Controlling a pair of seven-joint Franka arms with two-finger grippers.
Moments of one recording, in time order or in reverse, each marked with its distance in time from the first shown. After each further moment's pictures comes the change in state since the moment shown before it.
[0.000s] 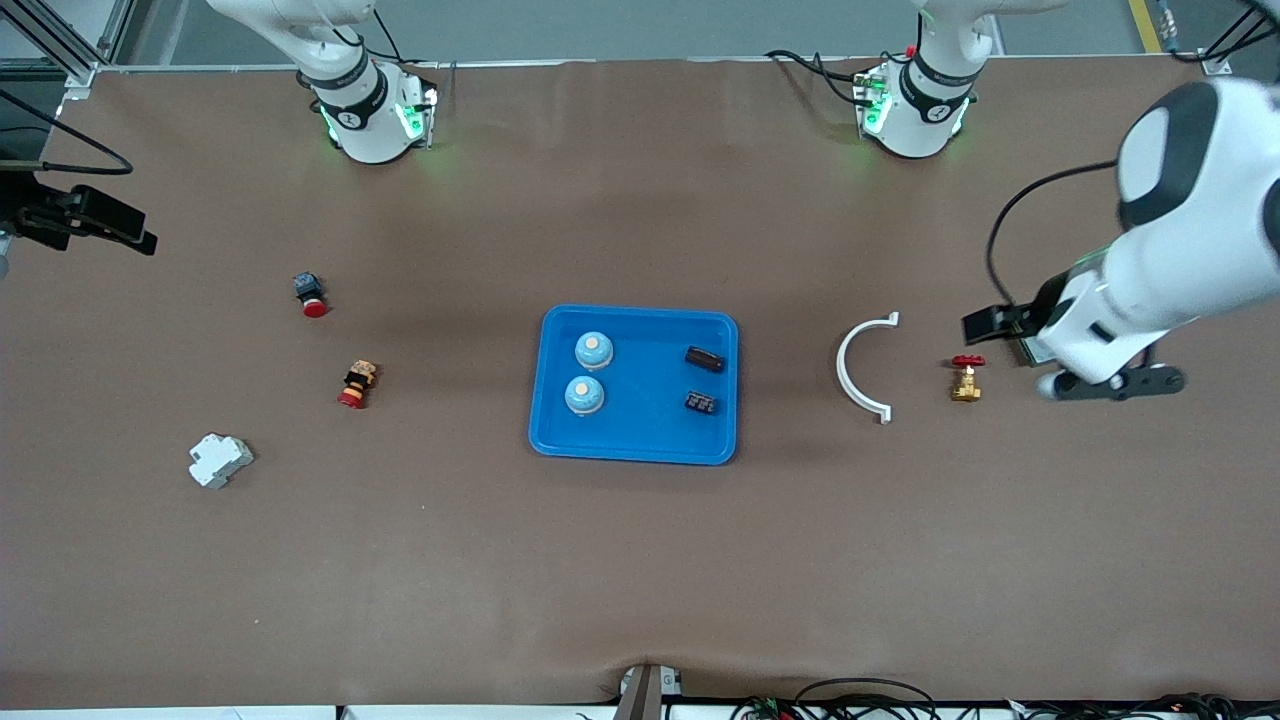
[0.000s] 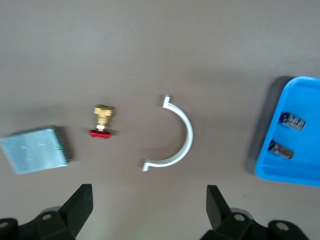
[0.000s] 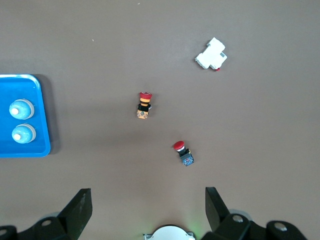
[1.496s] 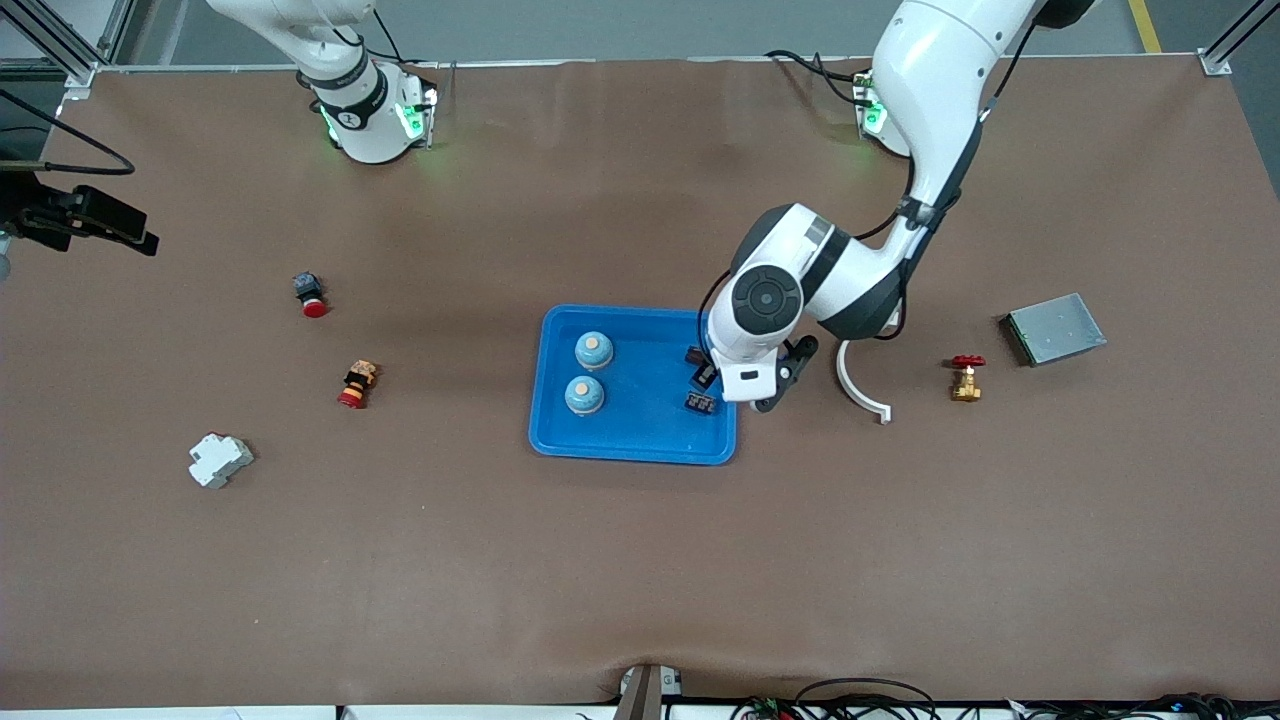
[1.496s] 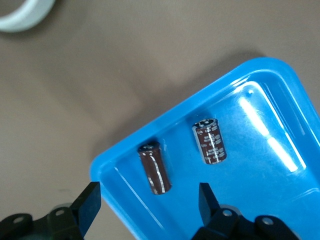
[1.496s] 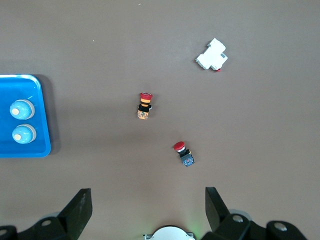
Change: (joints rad) left arm -0.470 0.367 -0.007 -0.016 -0.004 0.423 -1.268; right arm 0.002 0.001 0.000 -0.001 0.000 0.003 0.000
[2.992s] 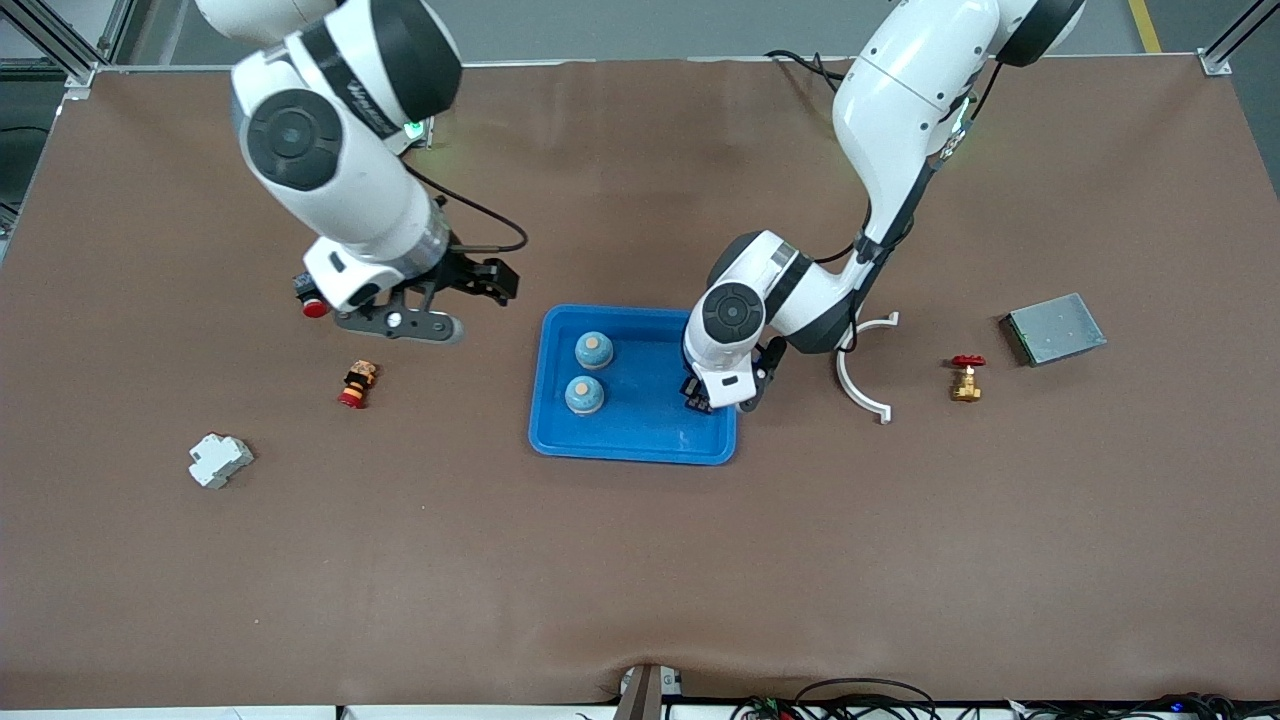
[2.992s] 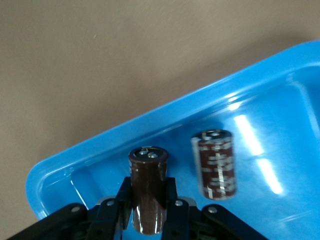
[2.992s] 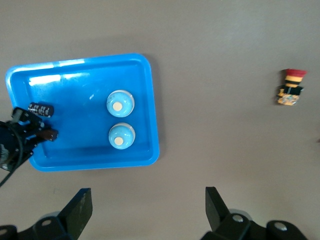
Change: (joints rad) left arm -0.041 0.104 0.014 -0.012 0.051 0.150 -0.161; right arm 0.548 0.221 0.008 -0.097 0.090 0.340 0.603
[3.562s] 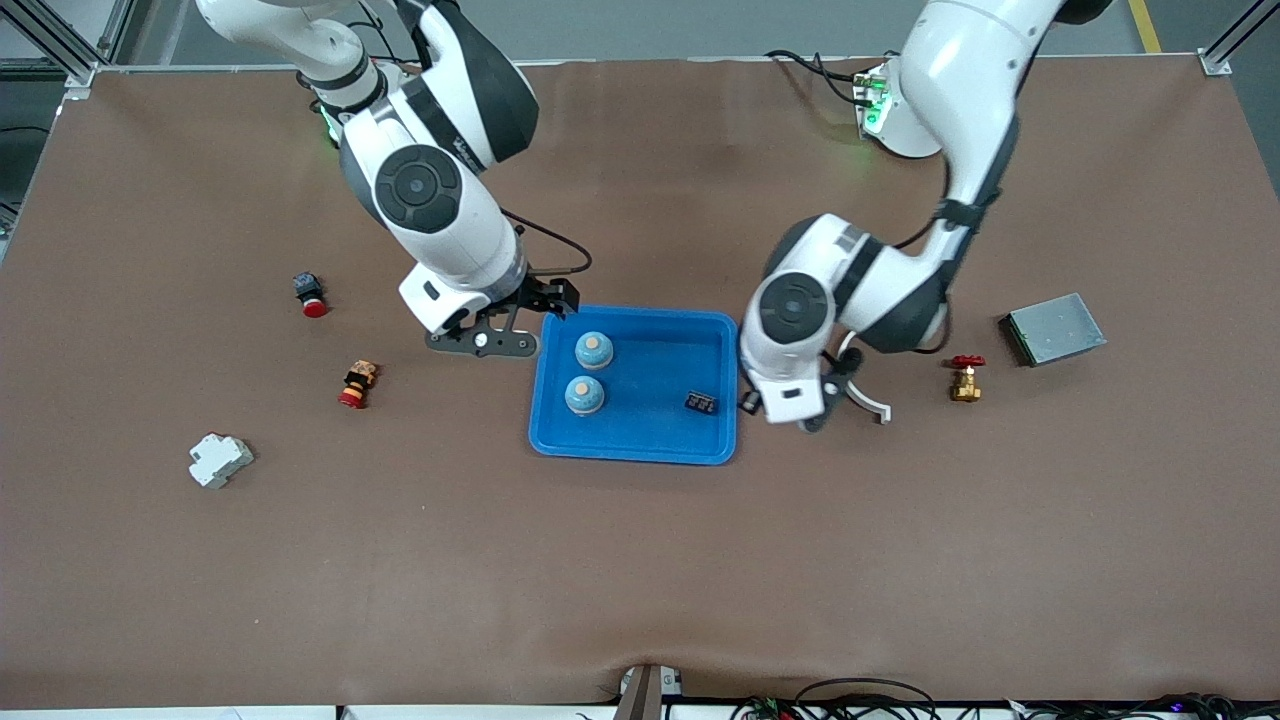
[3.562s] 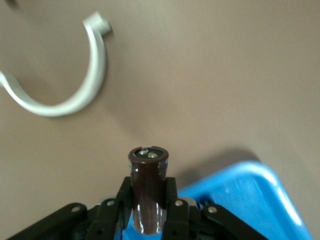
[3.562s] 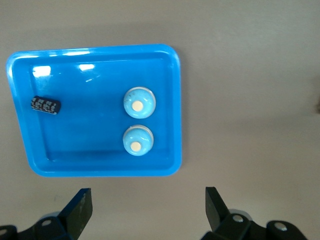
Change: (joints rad) left arm 0.146 -0.167 0.011 0.034 0.115 -0.260 0.176; right arm 0.074 0.099 -0.001 -0.019 0.000 0.146 0.005
